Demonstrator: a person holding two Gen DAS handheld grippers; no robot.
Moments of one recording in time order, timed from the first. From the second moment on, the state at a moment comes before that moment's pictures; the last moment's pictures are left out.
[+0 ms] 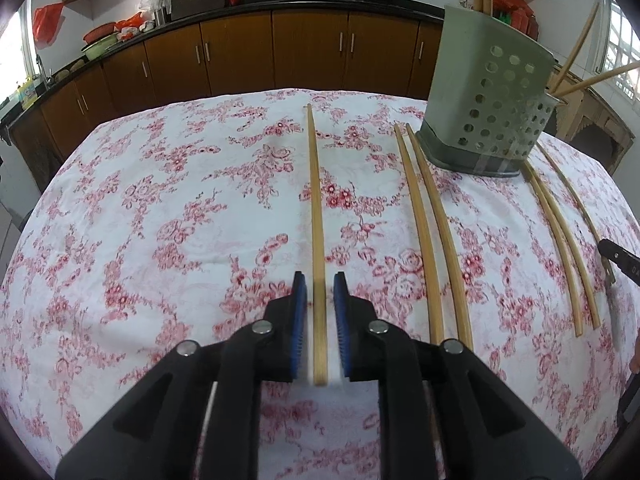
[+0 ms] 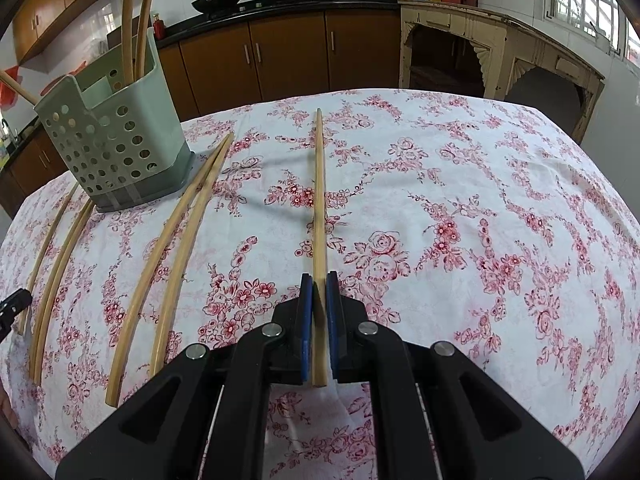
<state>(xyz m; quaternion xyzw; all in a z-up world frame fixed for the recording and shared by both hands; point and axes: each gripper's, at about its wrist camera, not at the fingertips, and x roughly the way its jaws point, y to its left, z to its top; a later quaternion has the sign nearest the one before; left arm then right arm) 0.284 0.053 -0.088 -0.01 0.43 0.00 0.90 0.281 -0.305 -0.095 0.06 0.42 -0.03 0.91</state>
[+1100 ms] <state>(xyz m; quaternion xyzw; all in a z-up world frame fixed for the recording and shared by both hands) 0.237 0.074 0.031 0.00 0.31 -0.02 0.95 0.235 -0.330 0.008 0.08 0.26 -0.03 0.96</state>
